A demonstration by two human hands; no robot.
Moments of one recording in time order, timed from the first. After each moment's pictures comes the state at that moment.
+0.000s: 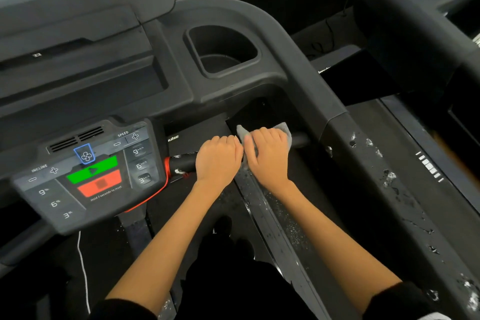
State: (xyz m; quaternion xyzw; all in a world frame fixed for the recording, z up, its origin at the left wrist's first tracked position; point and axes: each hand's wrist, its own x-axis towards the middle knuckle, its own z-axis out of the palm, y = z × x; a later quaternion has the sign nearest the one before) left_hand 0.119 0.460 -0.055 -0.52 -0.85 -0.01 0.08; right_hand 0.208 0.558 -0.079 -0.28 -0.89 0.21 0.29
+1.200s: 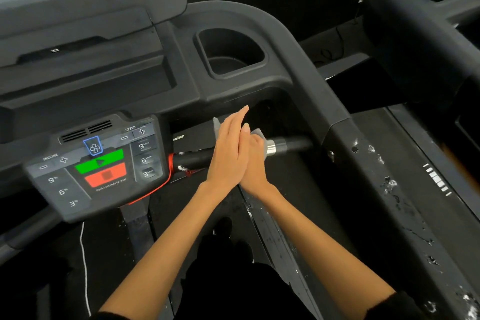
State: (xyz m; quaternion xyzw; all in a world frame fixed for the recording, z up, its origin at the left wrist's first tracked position) left_hand 0.143 0.468 -0.021 -0.36 -0.78 -0.50 -0.11; right_hand 0.188 0.517 -0.053 -0.21 -0.87 0.35 0.29
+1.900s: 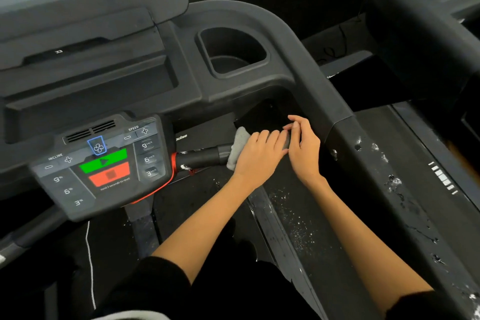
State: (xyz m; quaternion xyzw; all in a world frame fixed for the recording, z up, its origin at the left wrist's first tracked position) left_hand 0.157 0.507 -0.072 -0.62 -0.78 -0.03 0.10; right_hand 0.240 0.603 -0.076 -0.37 -0.78 0.41 0.31
